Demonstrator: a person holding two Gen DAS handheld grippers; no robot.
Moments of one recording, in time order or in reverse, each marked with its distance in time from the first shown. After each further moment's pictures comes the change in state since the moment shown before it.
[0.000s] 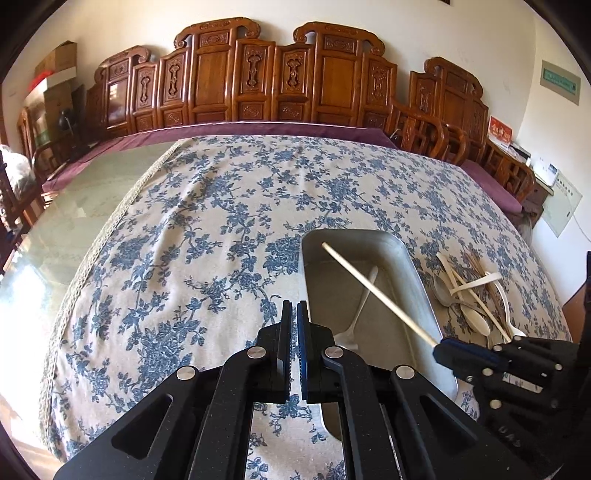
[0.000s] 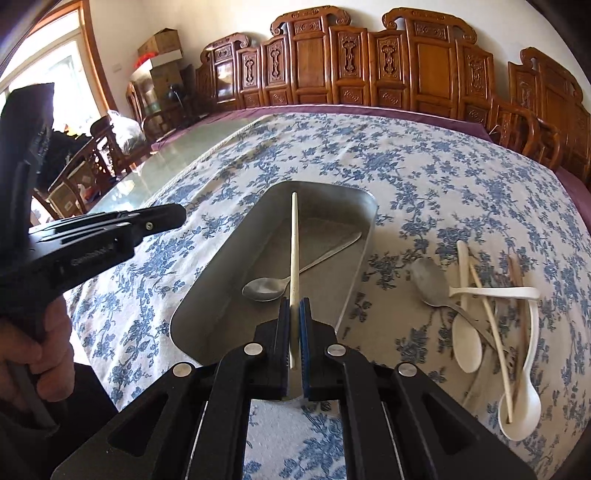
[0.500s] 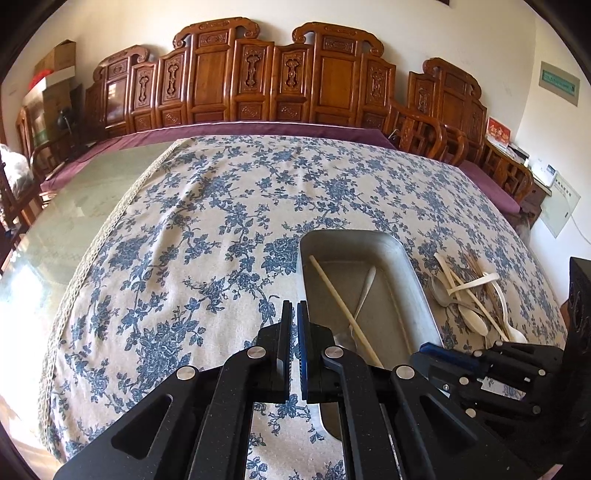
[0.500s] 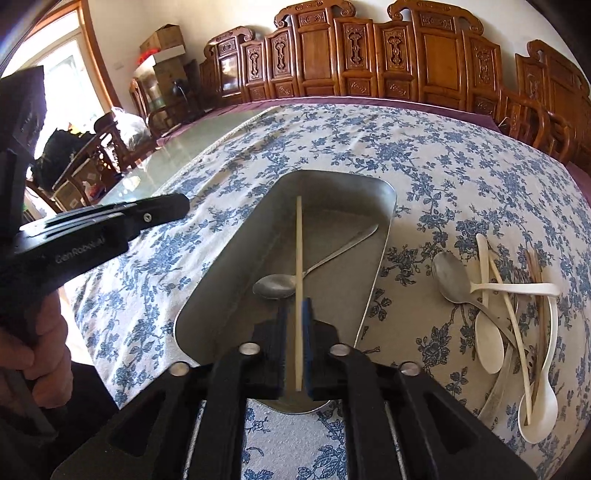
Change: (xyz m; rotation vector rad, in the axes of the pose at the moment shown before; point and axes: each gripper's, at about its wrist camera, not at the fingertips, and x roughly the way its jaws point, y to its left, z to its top) left arm -0.001 -0.002 0.000 0.004 0.001 -0.010; right arm 0.007 0.000 0.000 0.014 0.012 0.042
